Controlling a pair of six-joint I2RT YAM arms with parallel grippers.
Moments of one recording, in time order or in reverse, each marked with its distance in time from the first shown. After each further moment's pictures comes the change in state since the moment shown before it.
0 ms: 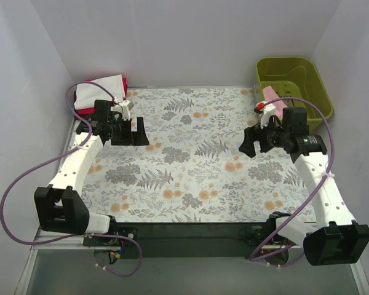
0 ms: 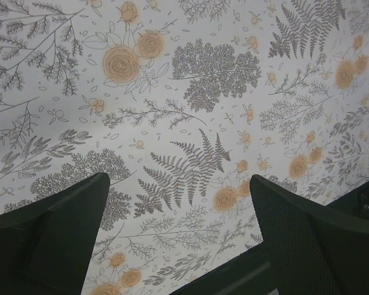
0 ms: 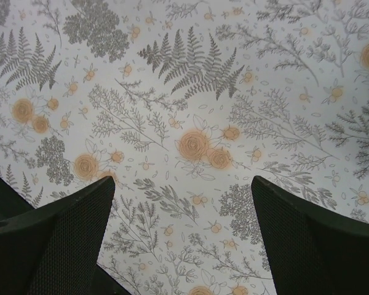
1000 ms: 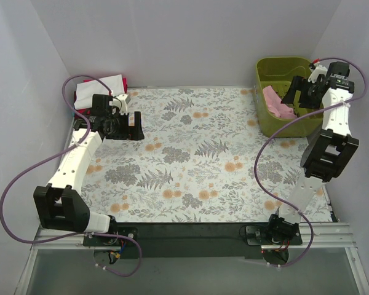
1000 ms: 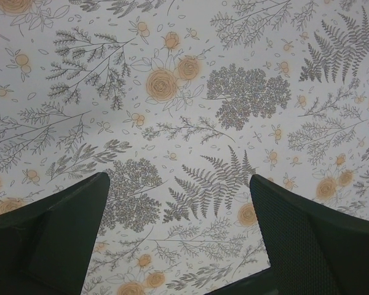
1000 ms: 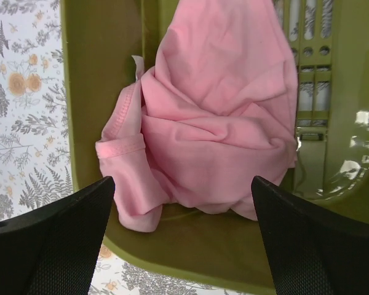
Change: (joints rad) left arm 0.000 0.015 0.100 -0.025 -0.124 0.035; right arm -0.452 0.903 0.943 -0.129 0.045 0.157
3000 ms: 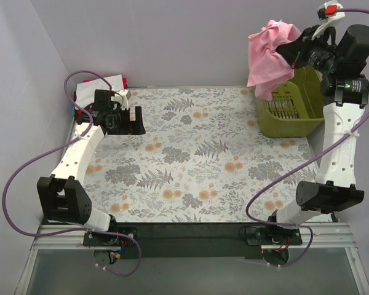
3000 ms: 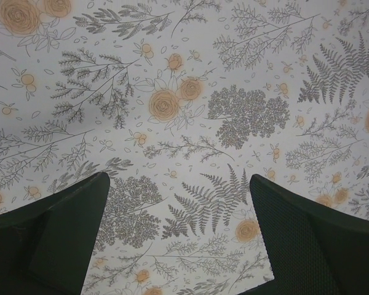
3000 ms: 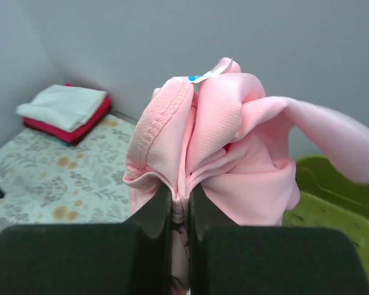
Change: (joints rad) left arm 0.000 0.089 0.053 0.030 -0.015 -0.024; right arm 0.196 -0.394 0.119 0.313 -0.188 0.137
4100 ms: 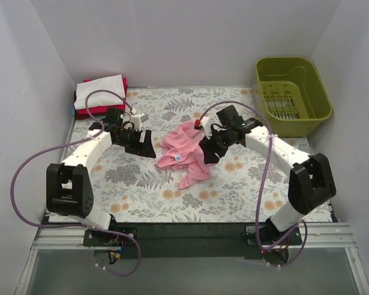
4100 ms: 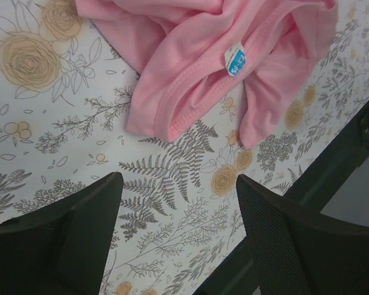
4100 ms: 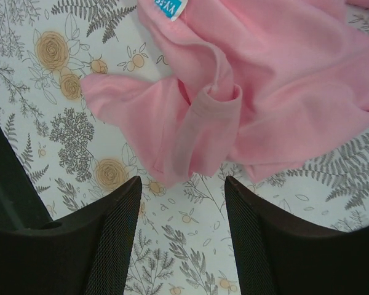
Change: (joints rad) left arm -0.009 0.051 -0.212 0.040 0.400 0.218; right arm 0.683 -0.016 -0.873 -0.128 0.166 -0.428
